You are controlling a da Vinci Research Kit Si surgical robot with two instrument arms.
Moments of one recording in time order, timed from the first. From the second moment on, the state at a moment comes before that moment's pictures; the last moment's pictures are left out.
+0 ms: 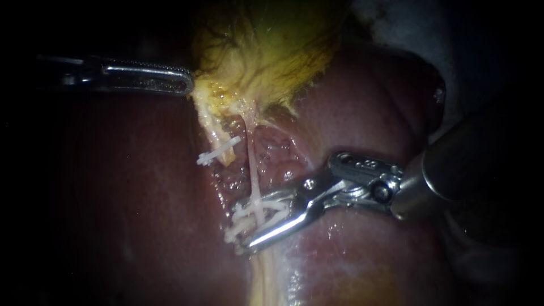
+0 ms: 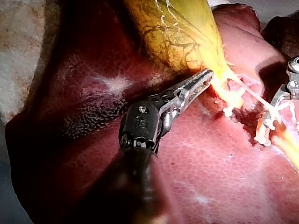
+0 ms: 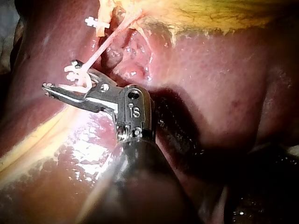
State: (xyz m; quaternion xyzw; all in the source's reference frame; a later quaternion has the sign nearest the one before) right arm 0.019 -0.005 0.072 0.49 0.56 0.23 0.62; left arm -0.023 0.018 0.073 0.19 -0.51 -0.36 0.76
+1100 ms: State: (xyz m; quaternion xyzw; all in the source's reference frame) right arm 0.019 -0.006 0.072 0.50 0.55 0.25 0.63; left arm -0.023 0.017 0.074 0.19 -0.51 -0.36 0.76
